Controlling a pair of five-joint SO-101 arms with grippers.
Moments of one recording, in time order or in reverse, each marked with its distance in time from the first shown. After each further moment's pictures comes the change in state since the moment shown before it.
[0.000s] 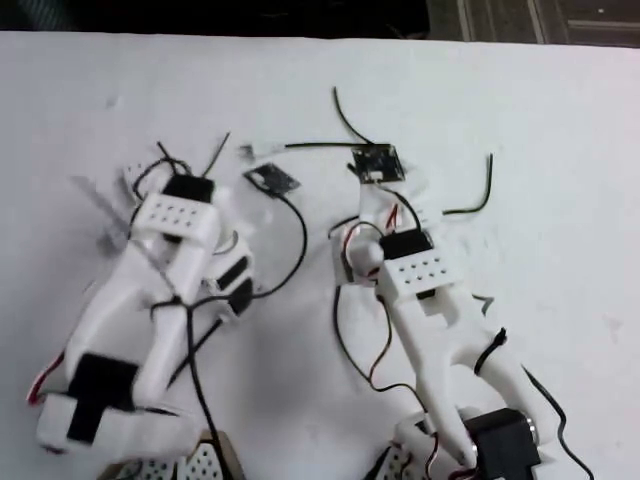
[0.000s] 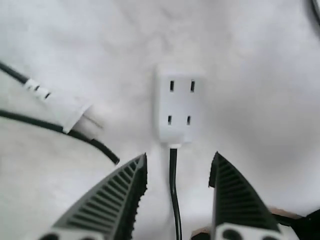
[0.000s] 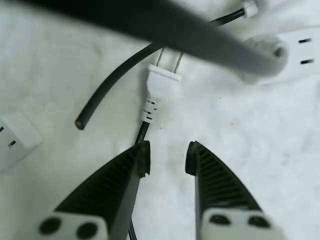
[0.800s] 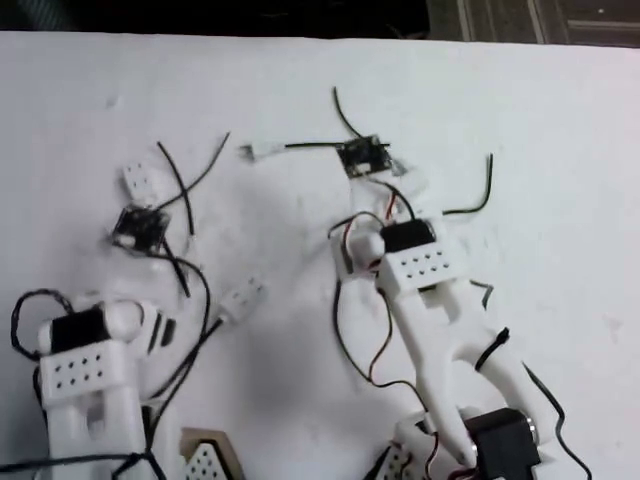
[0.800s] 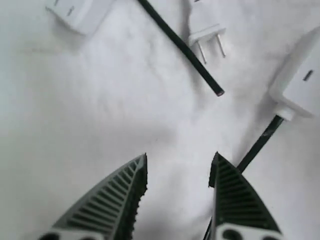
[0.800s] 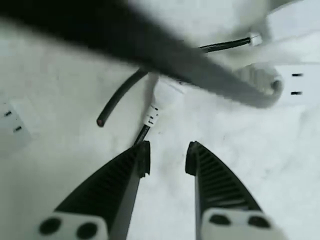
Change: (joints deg) left arm -30.3 -51.2 45.4 -17.5 0.0; right arm 0.2 0.0 -6.2 4.6 6.7
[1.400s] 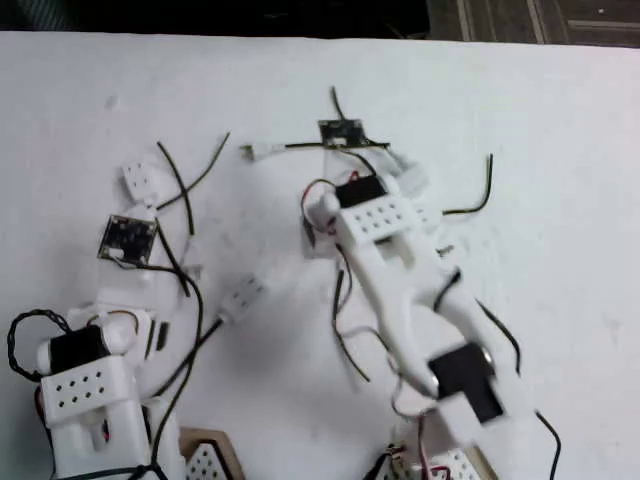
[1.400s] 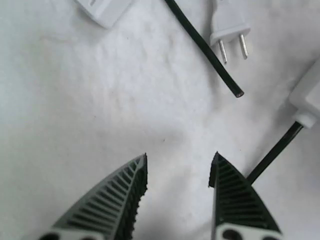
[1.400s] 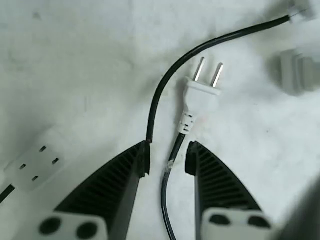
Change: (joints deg) left arm -2.2 -3.9 3.8 -2.1 -0.1; right arm -6.0 24.5 -22.7 11.0 -14.4
